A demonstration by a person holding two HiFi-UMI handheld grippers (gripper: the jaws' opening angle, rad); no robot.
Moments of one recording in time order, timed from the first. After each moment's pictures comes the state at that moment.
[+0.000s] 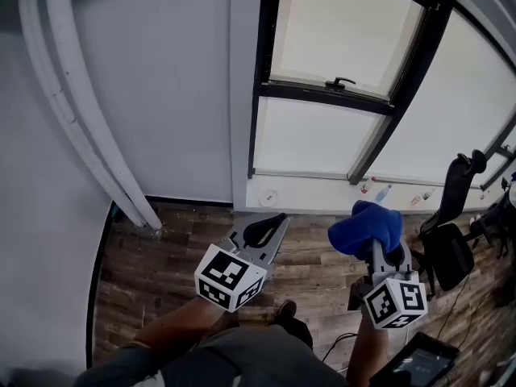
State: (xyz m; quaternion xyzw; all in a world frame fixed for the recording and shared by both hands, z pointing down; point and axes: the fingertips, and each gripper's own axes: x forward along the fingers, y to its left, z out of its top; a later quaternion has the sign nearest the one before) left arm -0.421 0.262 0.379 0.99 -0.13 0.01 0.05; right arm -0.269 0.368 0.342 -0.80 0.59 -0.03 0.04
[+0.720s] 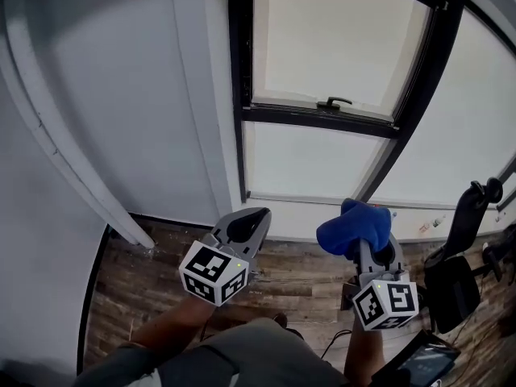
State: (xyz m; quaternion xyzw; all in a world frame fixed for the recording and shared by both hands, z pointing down) left arm -0.239 0.146 0.369 0.98 -0.20 0.02 0.04; right arm -0.076 0.253 0.338 -0.76 0.64 -0.01 0.06
